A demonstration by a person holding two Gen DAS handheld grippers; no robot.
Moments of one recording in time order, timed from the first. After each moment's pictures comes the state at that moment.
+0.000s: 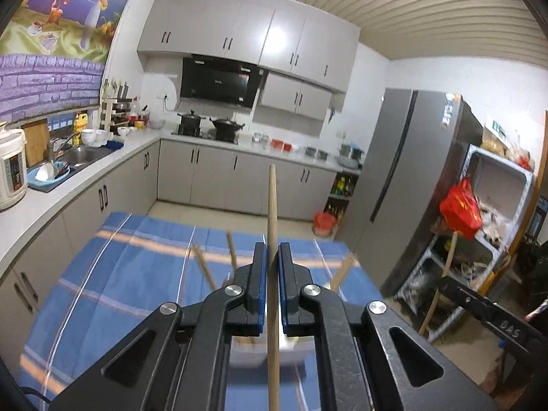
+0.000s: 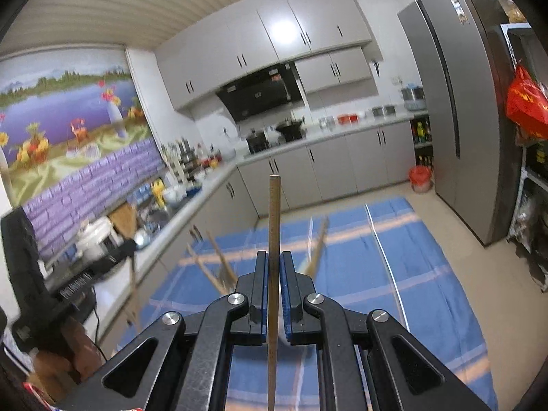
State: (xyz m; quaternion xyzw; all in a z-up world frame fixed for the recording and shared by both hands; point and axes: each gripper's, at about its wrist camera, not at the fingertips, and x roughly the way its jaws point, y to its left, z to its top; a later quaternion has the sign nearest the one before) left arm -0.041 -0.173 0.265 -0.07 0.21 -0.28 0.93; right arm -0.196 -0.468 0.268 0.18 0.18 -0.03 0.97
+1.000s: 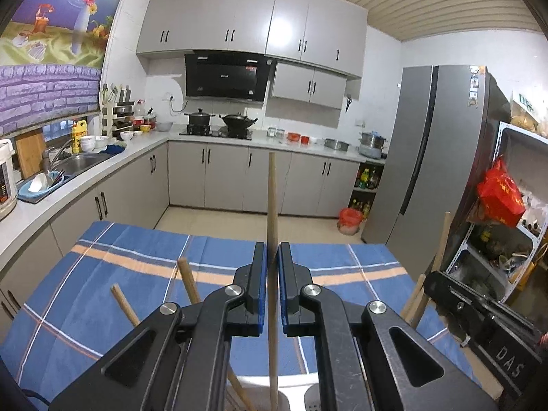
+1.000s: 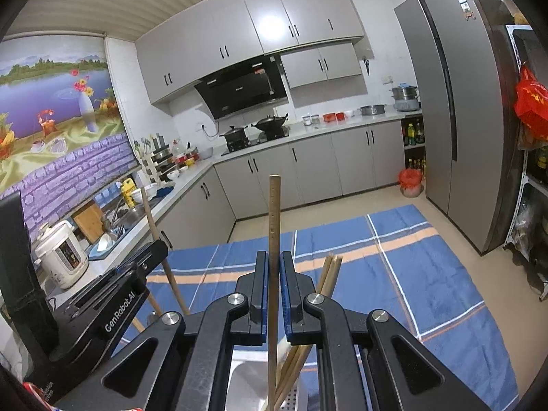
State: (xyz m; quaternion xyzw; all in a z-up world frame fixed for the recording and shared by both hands) left arm 0.072 -0.278 0.181 -0.02 0.22 -0.24 0.95; right arm -0.068 -0.483 0.194 0.17 0.21 -0.07 0.96
